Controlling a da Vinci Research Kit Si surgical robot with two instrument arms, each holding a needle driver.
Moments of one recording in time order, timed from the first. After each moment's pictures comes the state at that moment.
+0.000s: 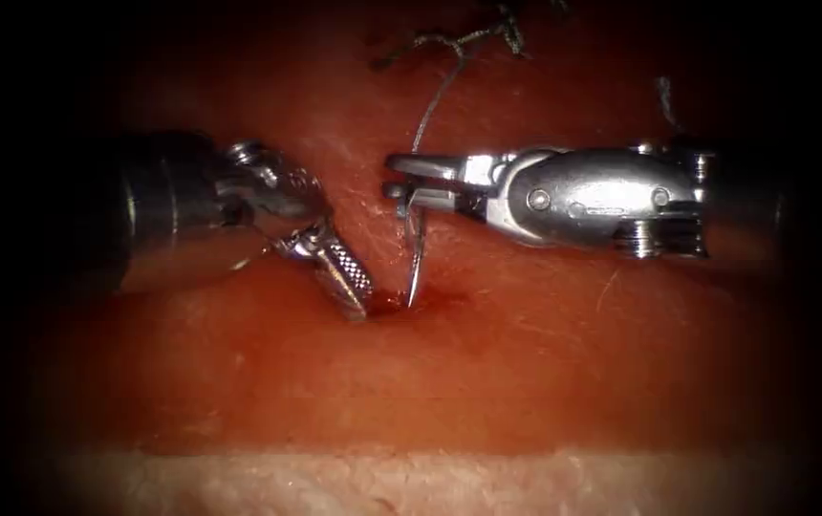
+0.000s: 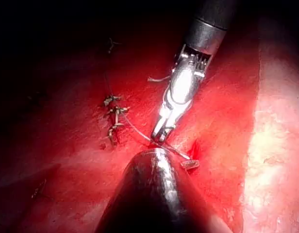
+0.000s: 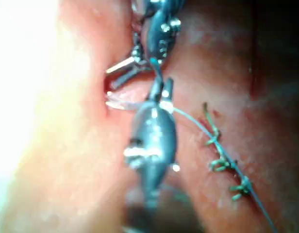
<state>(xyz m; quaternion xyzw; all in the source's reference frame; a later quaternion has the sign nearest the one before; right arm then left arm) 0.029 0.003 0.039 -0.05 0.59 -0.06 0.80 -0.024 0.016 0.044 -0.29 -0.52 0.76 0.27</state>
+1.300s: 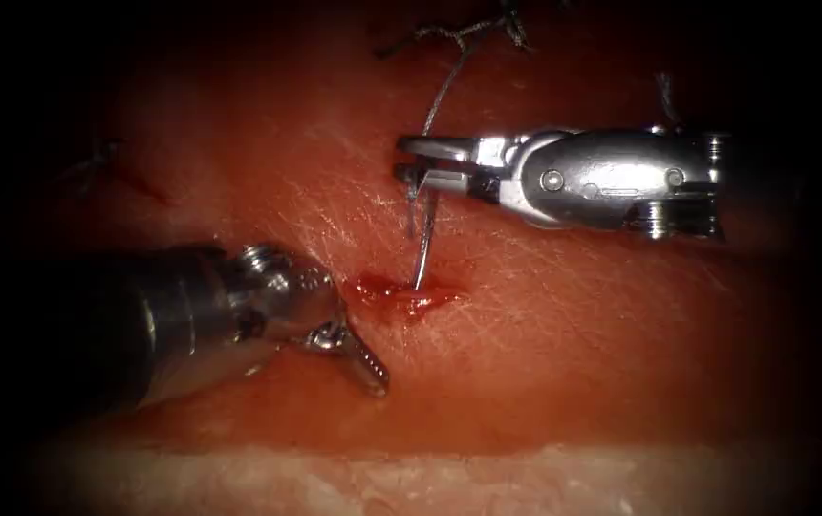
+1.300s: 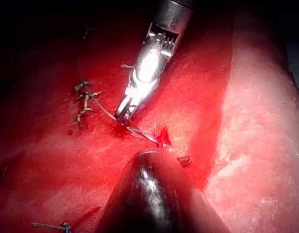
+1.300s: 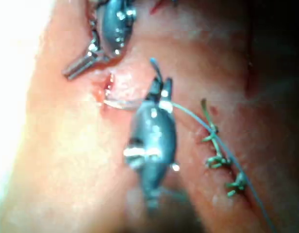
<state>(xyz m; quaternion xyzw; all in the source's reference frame) 0.028 0.004 0.039 -0.05 0.60 -0.04 0.80 -0.026 0.009 0.048 -0.29 -0.50 0.78 0.24</state>
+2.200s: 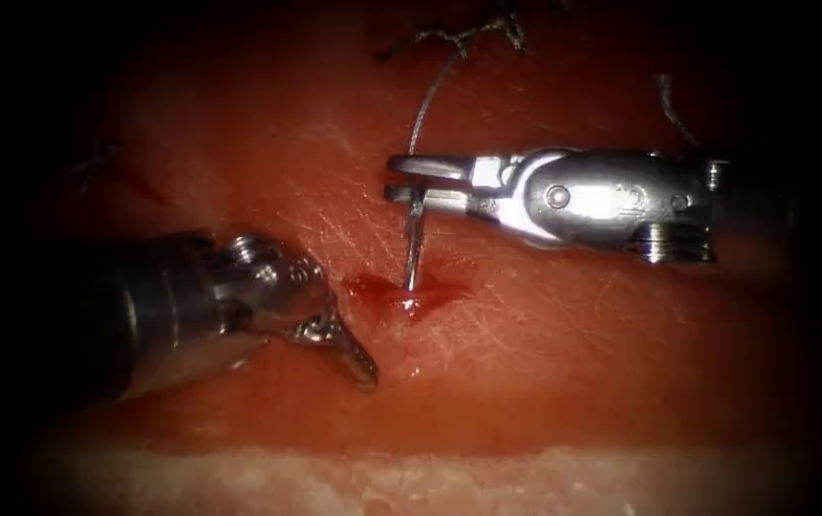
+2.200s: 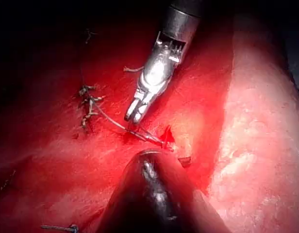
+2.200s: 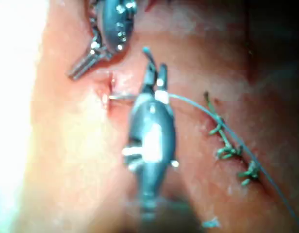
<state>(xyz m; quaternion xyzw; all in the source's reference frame) 0.029 0.004 0.039 0.02 0.62 0.05 0.78 -0.025 0.010 0.046 -0.29 -0.50 0.78 0.24</state>
